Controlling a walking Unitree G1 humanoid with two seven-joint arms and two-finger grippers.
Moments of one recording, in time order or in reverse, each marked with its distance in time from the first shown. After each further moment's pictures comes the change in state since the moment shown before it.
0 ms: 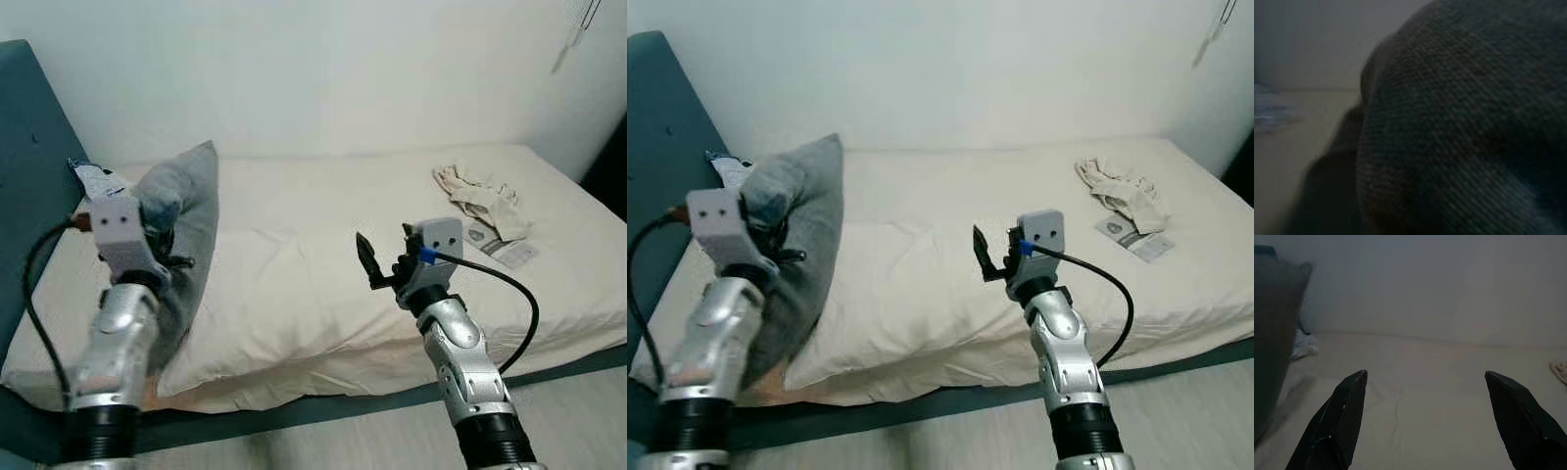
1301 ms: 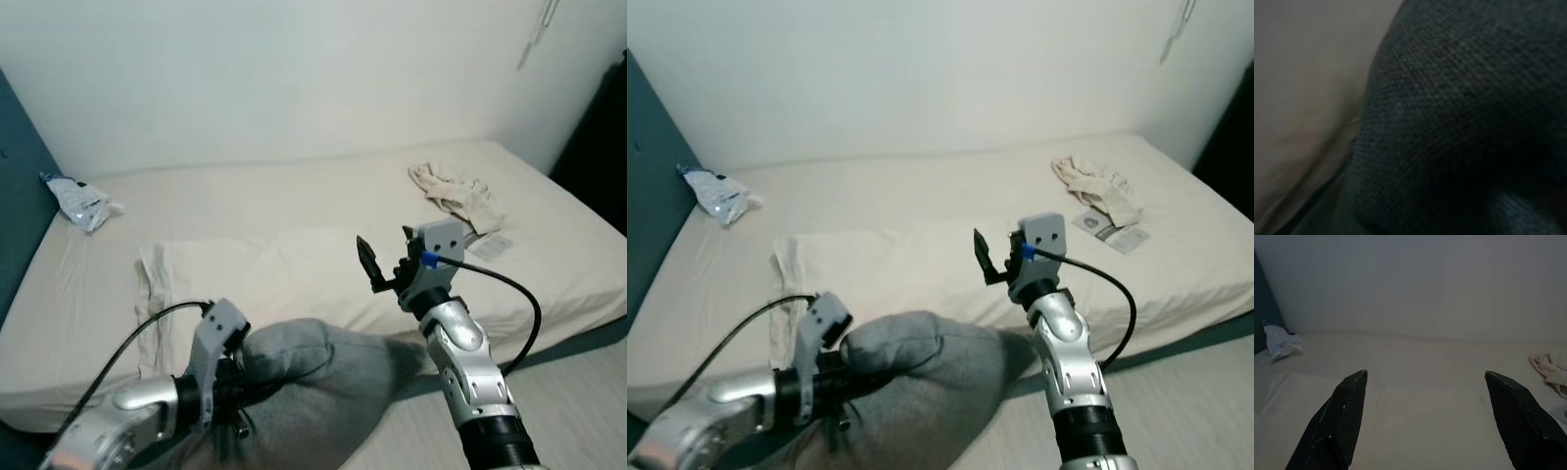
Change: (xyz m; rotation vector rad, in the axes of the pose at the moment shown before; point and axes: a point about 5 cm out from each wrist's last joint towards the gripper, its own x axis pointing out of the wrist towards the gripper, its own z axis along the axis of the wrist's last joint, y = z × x) left arm -0.082 -0.072 -0.109 0.087 0.692 -0.540; right arm -0.005 -0.003 -0.005 -0.006 0.018 0.016
